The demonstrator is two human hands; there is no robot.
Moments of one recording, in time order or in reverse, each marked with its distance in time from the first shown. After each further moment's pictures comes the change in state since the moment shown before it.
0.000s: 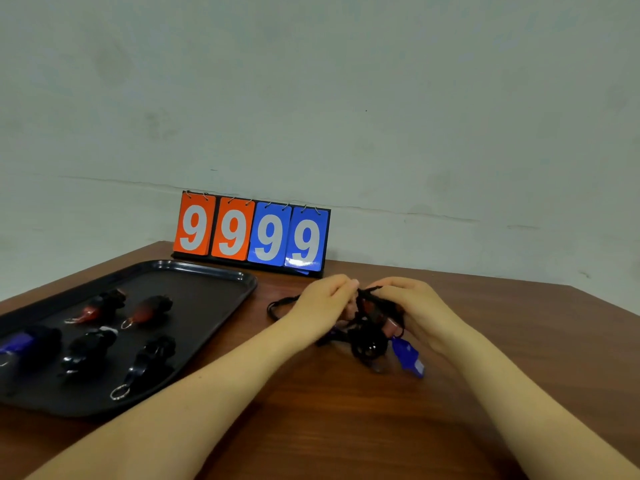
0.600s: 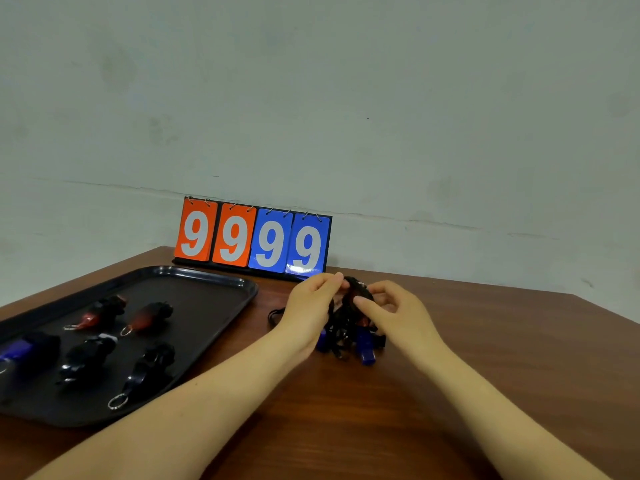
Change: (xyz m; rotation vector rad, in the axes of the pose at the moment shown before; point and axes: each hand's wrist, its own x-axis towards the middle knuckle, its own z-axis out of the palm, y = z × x) left_hand -0.001 0.000 0.000 -0.640 0.220 -0.262; right_hand -0.003 0.008 0.025 -0.319 0.167 -0.223
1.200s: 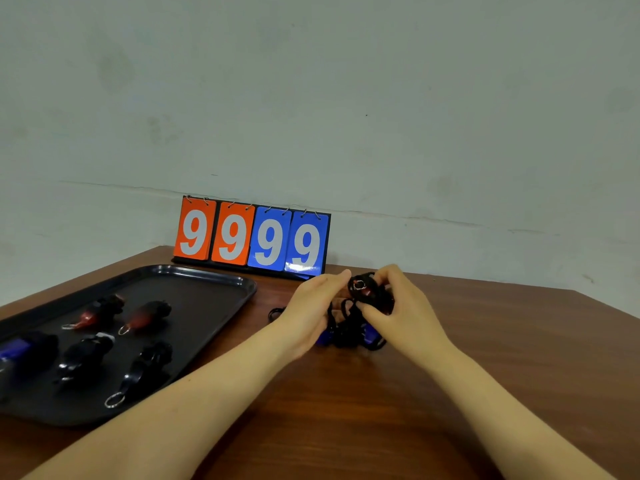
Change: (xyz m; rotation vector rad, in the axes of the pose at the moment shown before) left_hand 0.003 0.000 0.001 -0.128 -0.188 -0.101; right_hand -0.002 0.000 -0.009 -0.221 0.035 -0.224
